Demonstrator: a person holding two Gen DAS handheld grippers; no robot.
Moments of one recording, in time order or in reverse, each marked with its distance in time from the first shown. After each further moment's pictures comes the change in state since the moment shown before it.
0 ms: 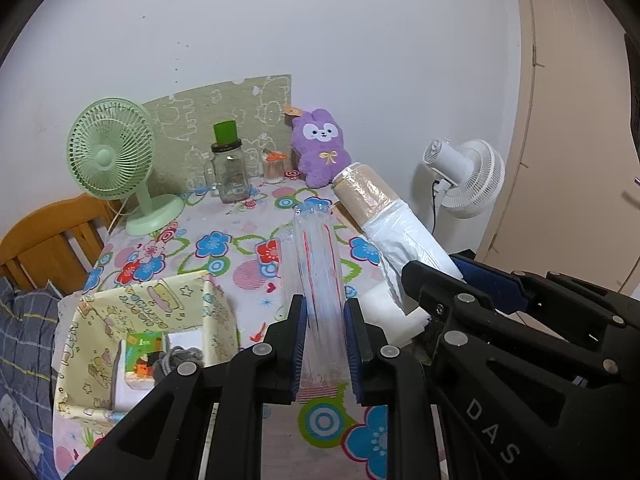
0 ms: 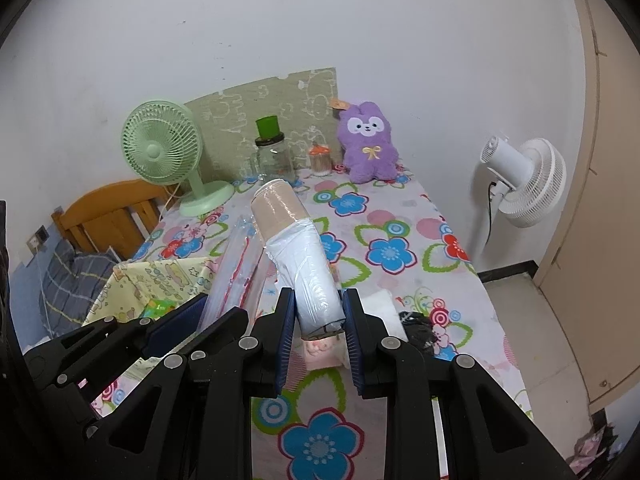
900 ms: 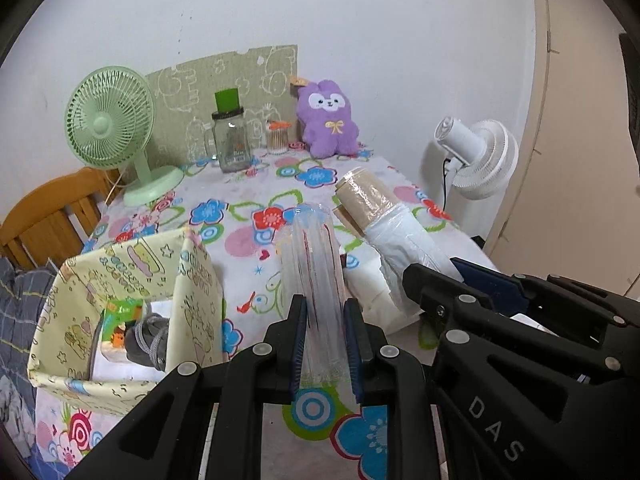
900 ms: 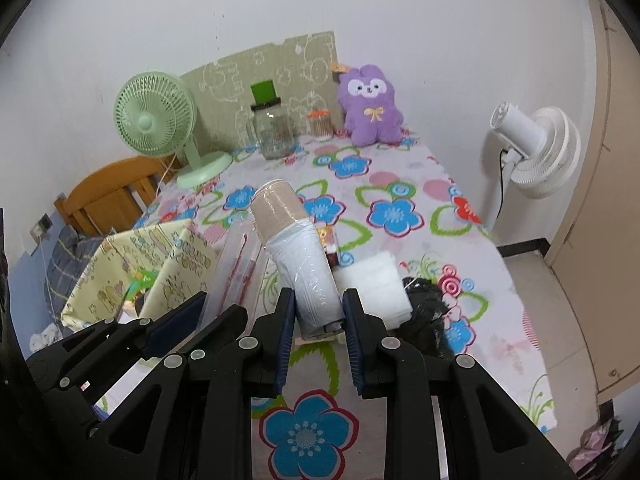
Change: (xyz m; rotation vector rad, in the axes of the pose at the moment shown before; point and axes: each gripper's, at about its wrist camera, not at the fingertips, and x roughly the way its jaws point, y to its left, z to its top) left arm 0.031 -0.014 -0.023 -0.024 0.059 0.028; right arm 0.033 -0.023 -0.025 0.018 0.084 0.033
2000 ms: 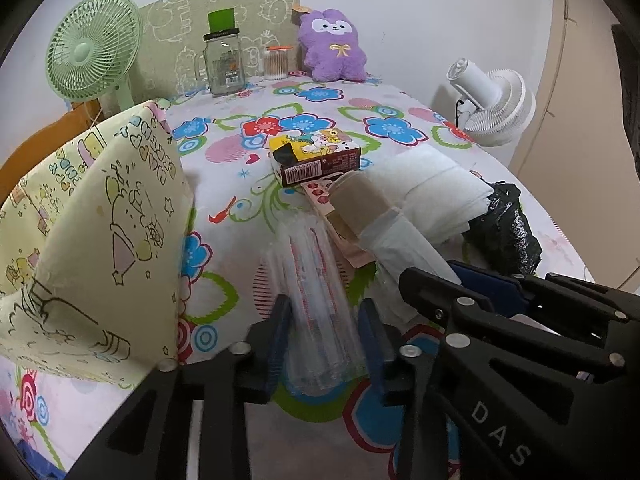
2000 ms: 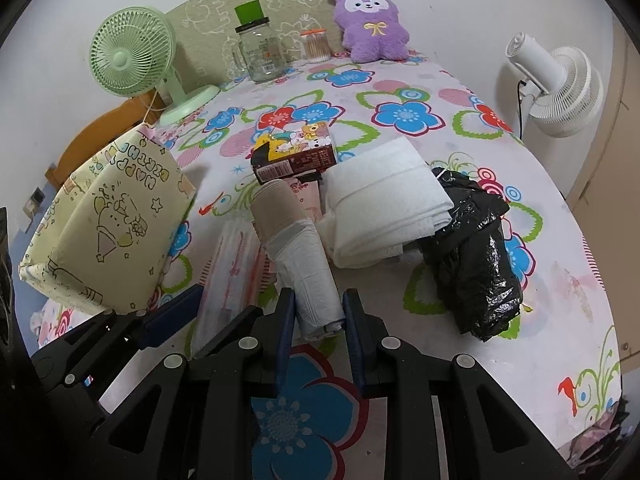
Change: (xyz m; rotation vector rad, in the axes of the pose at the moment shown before) left arm 0.071 0.006 -0.062 -0.017 0.172 -0.005; right arm 0.079 -0.012 -0.058 0.024 0.198 0.026
